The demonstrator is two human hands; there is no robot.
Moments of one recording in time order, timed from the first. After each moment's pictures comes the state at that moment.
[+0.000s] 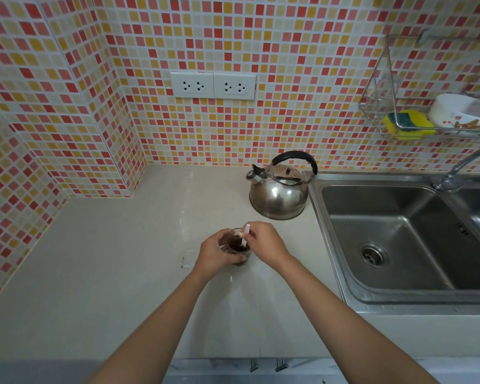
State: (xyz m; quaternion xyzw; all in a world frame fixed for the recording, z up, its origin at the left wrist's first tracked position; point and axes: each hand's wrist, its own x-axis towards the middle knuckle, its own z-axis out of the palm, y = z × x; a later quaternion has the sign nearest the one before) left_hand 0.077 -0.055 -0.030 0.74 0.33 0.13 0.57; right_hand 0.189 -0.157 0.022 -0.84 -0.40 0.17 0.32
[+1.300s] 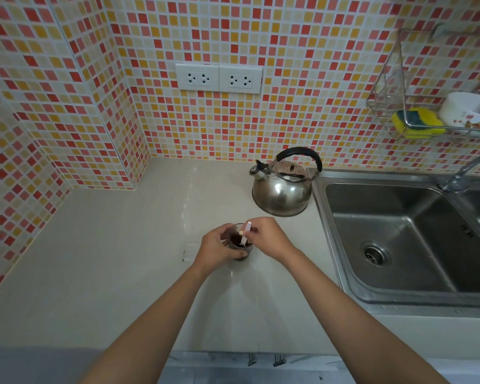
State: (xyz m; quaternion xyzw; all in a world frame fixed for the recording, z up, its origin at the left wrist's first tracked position) left_hand 0.078 -0.053 -0.029 0.75 0.32 0.13 0.56; right_hand 0.195 -0.161 0.030 -0.81 -0.42 0.23 0.34
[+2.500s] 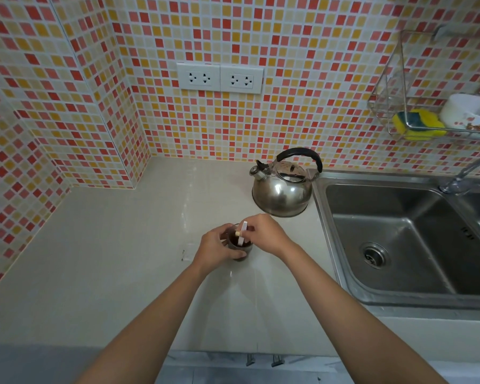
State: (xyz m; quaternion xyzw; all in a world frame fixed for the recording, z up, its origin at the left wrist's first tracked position) left_hand 0.078 -0.053 -0.024 0.77 0.31 0.13 0.55; right_hand 0.196 -0.155 0.041 -0.82 -0.44 0.24 0.26
